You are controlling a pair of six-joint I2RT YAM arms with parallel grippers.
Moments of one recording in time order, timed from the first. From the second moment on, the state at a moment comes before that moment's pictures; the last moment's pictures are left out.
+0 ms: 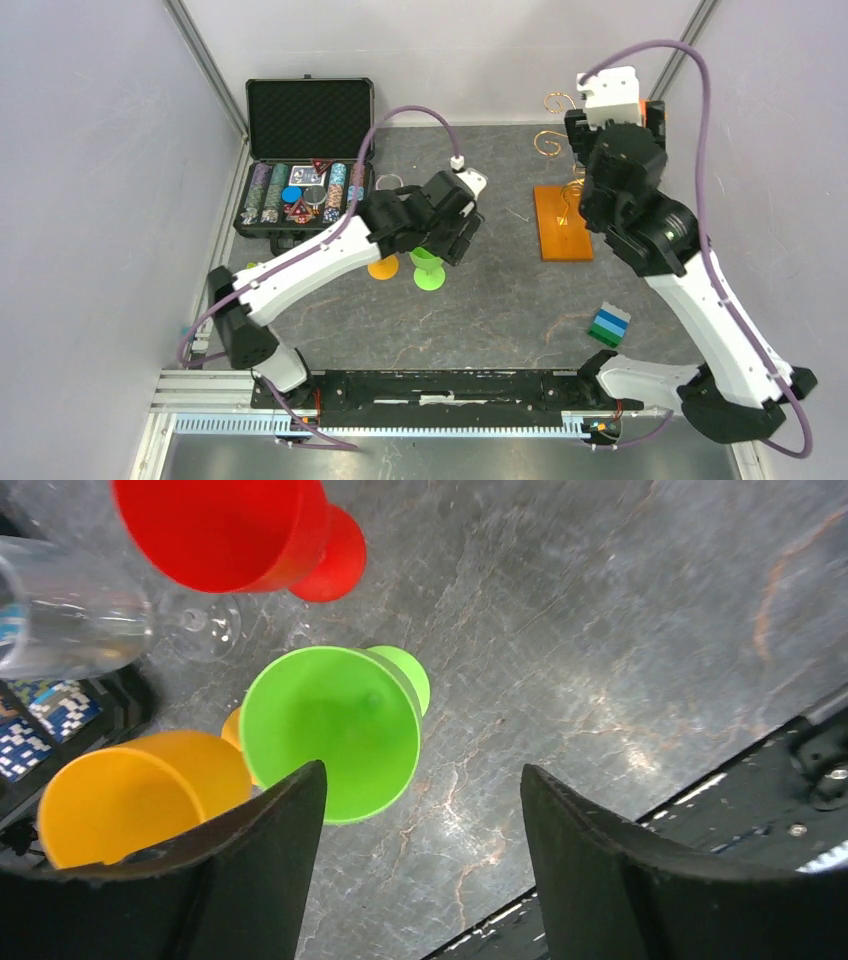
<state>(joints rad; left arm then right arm) -1.00 1.63 1.64 -0.96 -0.26 -0.24 0.65 1.11 1.58 -0.53 0.98 -0.31</state>
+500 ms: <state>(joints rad) -0.99 1.21 1.44 -0.76 -0.32 -0.24 0.35 1.48 1.89 -0.78 0.96 -0.53</state>
